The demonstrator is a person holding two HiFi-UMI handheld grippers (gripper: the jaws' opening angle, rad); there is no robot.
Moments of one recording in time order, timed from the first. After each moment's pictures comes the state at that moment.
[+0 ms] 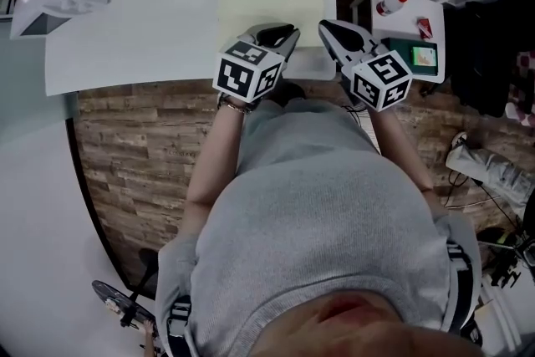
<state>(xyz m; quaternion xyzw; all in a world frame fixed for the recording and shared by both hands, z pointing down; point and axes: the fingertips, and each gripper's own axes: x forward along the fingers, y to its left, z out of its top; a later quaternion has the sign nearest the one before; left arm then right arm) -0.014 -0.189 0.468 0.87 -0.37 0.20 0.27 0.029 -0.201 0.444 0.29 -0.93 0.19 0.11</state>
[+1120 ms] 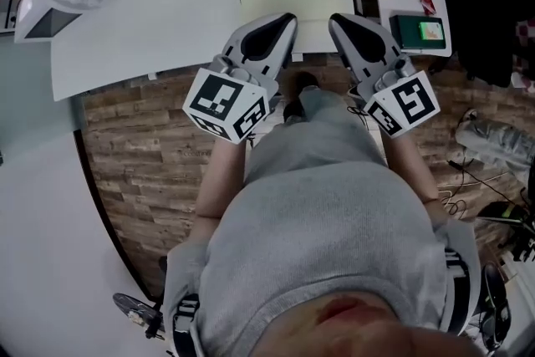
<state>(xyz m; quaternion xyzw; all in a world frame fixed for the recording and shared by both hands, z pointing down) -0.081 -0.112 0.324 0.91 -0.39 0.00 0.15 -0.021 -0.110 0.323 0.34 -0.94 0.08 0.01</state>
